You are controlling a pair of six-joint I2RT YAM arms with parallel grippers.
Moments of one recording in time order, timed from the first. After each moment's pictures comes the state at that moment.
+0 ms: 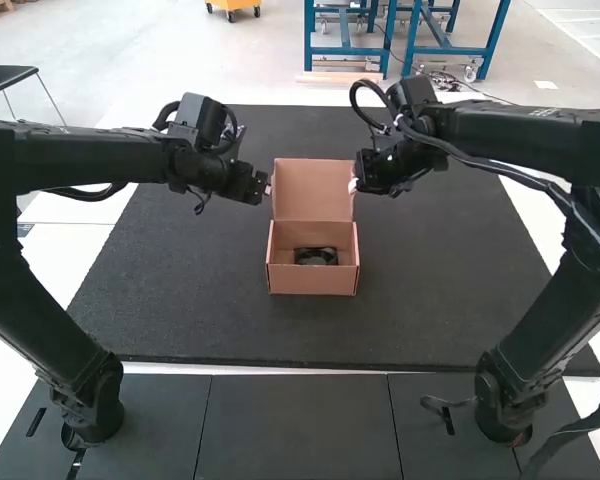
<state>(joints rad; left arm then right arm) -0.39 1.49 1.01 -0.25 -0.01 -0.03 0.41 1.54 1.17 -0.55 -0.29 0.18</state>
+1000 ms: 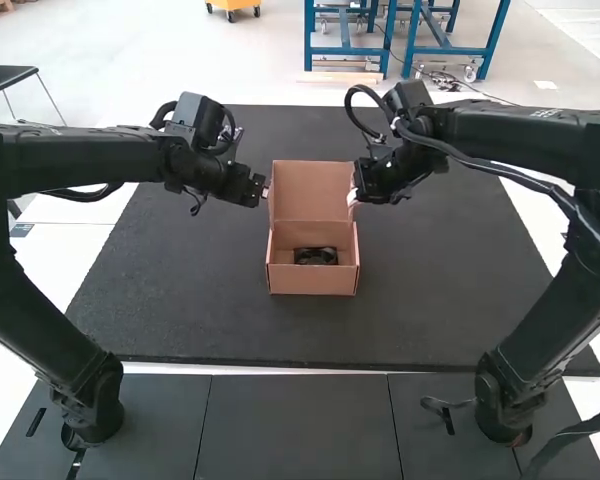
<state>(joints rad) -0.39 1.46 1.01 -0.30 0.00 -0.03 0.43 1.53 1.17 -0.65 -0.31 0.15</state>
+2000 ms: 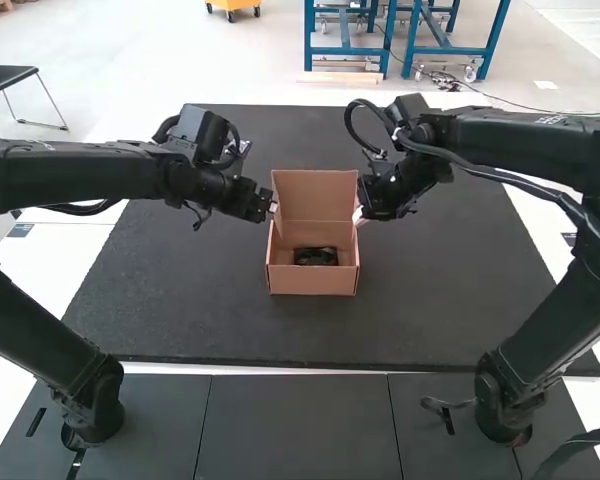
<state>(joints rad) -0.45 1.40 0.92 -0.27 0.06 -0.05 0.43 1.50 1.12 -0.74 -0.31 0.10</state>
